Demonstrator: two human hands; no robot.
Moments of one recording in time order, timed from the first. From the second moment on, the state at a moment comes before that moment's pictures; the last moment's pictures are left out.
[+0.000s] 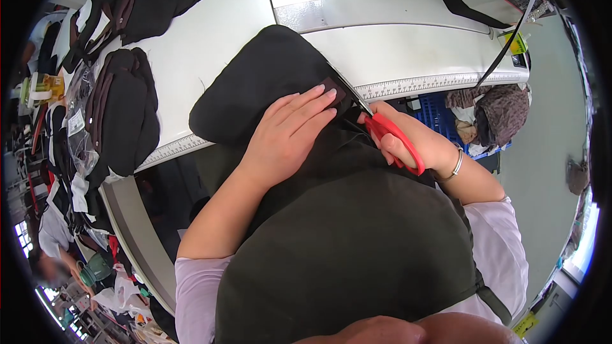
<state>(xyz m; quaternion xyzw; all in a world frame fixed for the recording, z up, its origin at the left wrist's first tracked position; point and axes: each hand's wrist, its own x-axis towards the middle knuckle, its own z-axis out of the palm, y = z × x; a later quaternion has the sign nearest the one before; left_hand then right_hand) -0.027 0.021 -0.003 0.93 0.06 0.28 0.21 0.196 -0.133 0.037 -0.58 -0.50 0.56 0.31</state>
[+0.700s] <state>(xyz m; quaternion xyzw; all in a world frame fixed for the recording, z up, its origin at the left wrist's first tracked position) -0.054 0.070 0.044 0.93 0.19 0.13 0.28 0.190 -0.155 0.007 -0.41 -0.43 0.67 0.44</state>
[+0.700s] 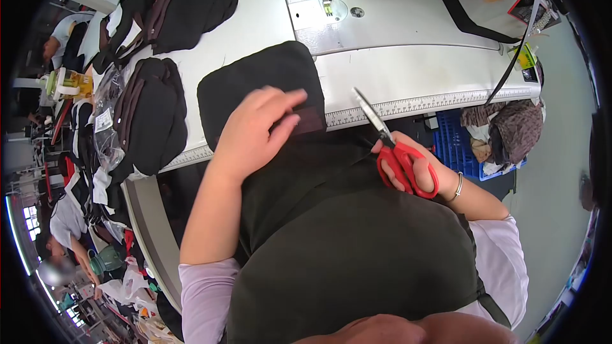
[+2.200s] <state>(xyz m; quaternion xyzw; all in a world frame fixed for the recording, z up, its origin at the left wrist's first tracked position) -0.039 0.077 0.000 0.47 0.25 0.31 0.79 0.190 -0.147 0.010 -0.44 -0.44 0.65 0.43</state>
